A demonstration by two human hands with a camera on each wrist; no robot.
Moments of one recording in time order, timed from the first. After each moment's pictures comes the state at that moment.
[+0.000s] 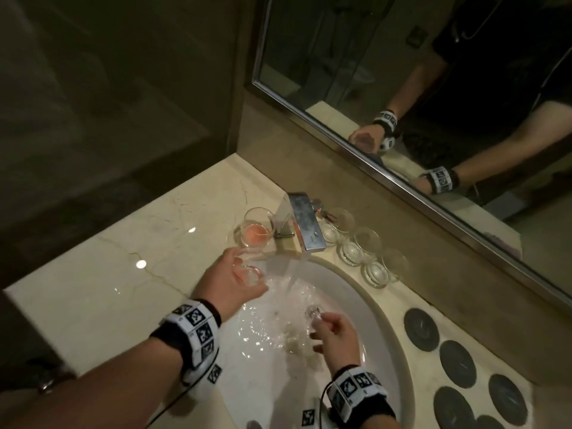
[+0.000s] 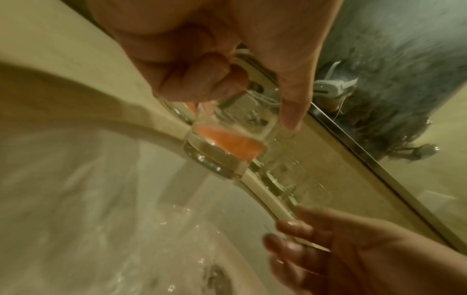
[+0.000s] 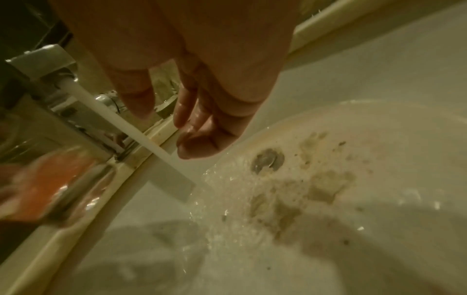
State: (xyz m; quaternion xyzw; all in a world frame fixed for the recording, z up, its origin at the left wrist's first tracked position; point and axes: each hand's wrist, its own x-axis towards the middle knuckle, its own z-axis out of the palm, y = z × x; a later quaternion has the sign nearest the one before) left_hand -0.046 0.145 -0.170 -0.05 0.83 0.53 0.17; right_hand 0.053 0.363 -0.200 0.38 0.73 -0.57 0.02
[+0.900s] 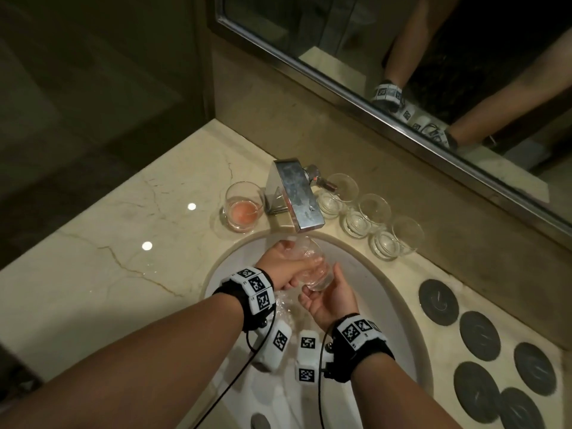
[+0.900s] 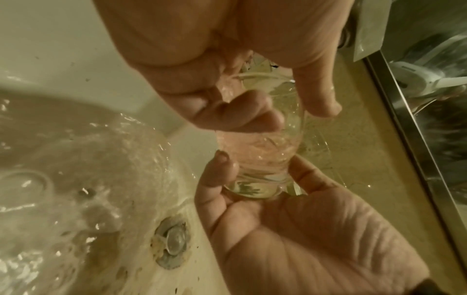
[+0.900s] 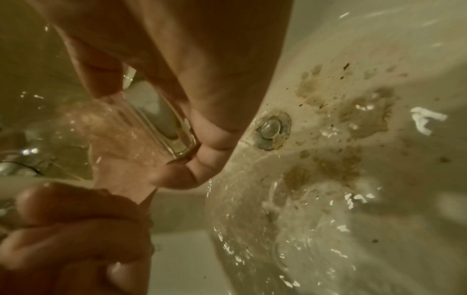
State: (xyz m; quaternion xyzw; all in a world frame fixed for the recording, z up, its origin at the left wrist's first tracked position) left_hand -0.077 0.250 -0.226 -0.06 0.67 0.63 0.38; right_hand -0.007 0.380 -0.255 0.39 0.32 -0.86 0.09
